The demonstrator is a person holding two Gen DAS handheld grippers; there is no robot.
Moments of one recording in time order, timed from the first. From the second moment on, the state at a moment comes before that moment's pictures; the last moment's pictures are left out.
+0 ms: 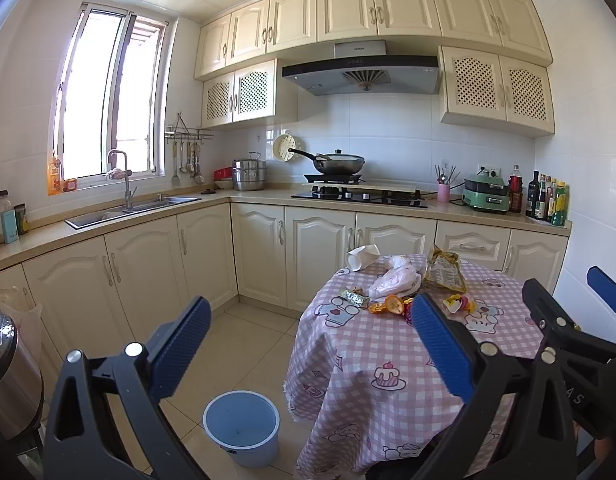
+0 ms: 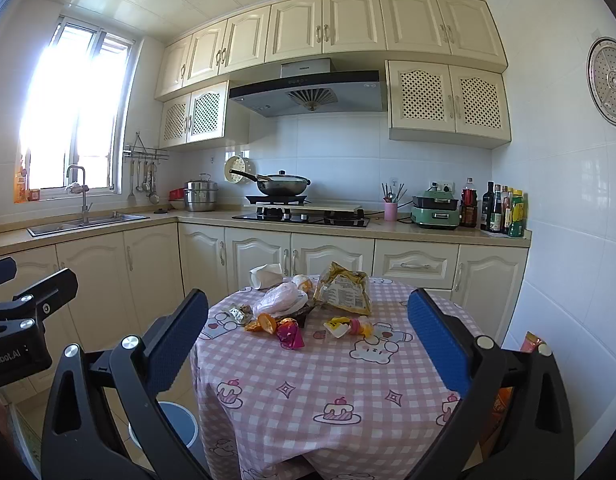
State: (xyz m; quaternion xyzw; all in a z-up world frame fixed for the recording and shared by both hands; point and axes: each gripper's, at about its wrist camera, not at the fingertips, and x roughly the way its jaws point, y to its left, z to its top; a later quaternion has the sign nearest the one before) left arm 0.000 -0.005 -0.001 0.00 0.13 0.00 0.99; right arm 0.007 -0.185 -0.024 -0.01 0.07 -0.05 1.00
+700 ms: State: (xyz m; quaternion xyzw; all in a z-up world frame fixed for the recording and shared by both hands) left arm 0.001 -0.004 -0.001 0.01 0.13 0.00 0.99; right arm 0.007 -0.184 -0.024 -0.01 0.07 -0.05 1.00
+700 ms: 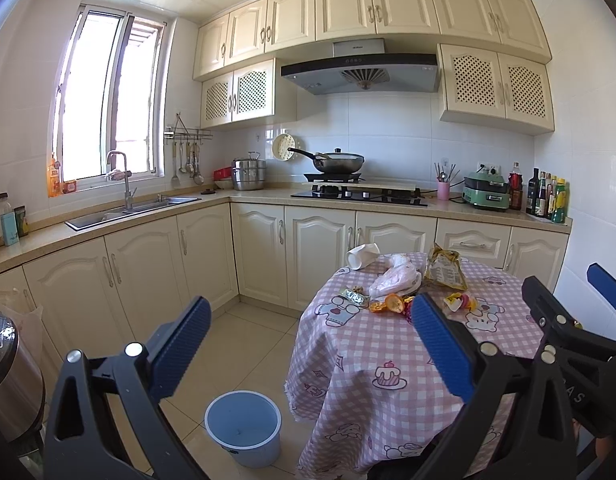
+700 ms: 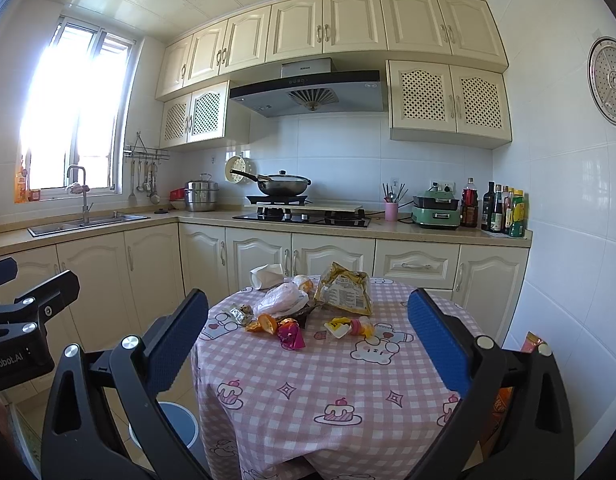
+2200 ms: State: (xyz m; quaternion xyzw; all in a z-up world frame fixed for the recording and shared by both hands) left arm 0.056 -0.006 0.005 0.01 0.18 0.00 0.98; right arm 0.057 -0.193 -0.014 0.02 0.11 -0.03 0.99
